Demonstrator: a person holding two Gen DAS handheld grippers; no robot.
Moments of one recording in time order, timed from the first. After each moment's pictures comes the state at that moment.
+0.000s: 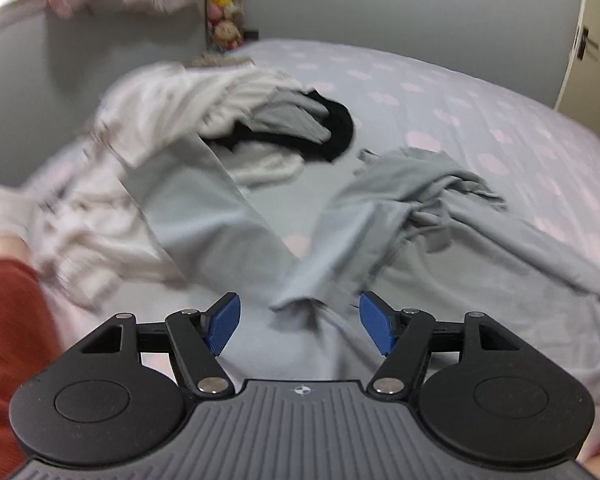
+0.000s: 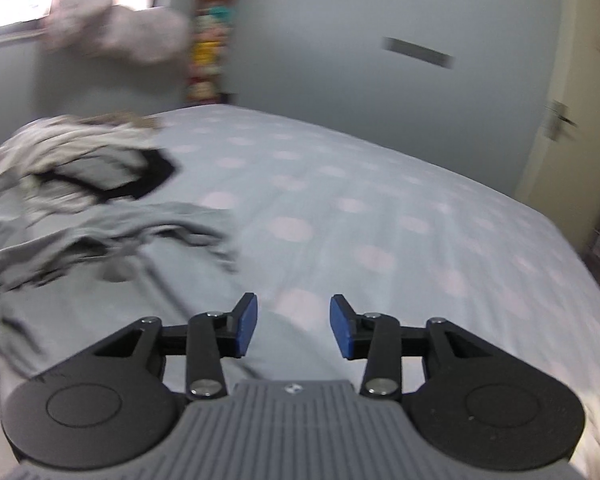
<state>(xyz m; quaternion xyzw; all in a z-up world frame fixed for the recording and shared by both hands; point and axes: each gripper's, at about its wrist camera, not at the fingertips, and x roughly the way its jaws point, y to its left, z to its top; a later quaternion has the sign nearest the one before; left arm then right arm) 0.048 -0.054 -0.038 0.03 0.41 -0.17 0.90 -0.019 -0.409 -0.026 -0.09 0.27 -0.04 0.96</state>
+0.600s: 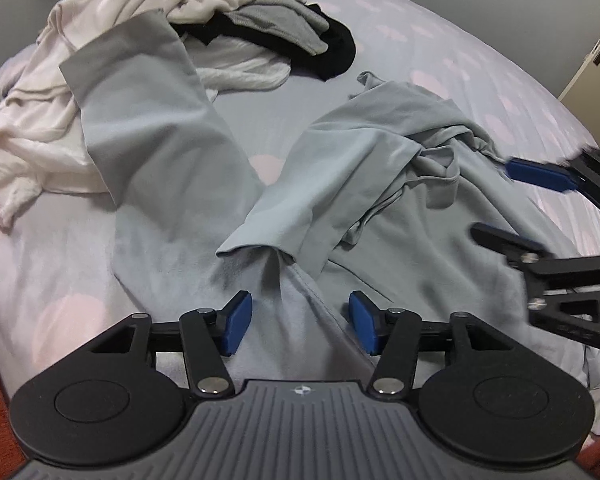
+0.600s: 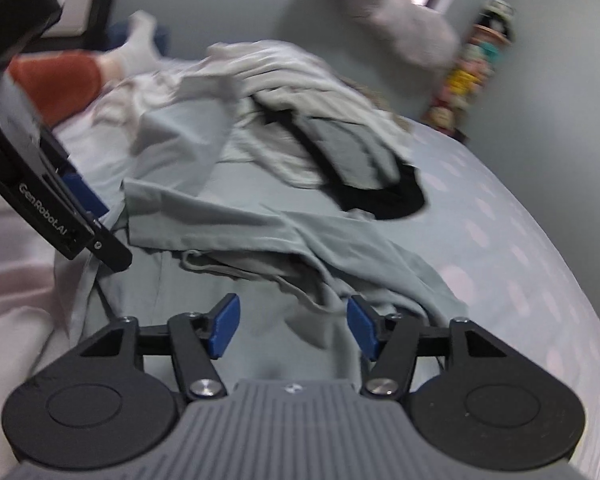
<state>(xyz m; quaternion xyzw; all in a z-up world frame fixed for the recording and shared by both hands) 0.088 -0.064 -0.094 -0.02 0.51 -0.18 0.84 0.089 -0.263 -0.086 -0.30 0.27 0.27 0.87</state>
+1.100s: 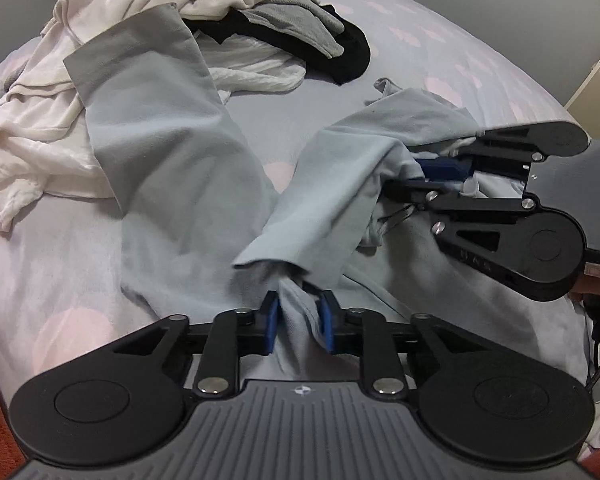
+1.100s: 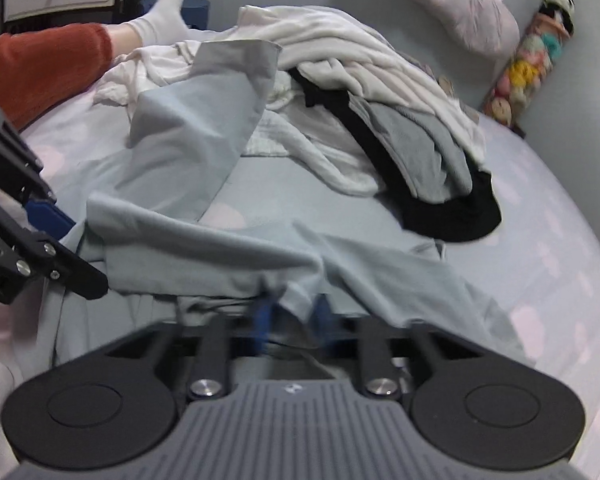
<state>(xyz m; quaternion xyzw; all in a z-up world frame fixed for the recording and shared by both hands) 0.098 -0.057 -0.096 -0.04 0.51 -0.17 0.84 0.162 -0.220 -0.109 -0.29 0.31 0.31 0.85</state>
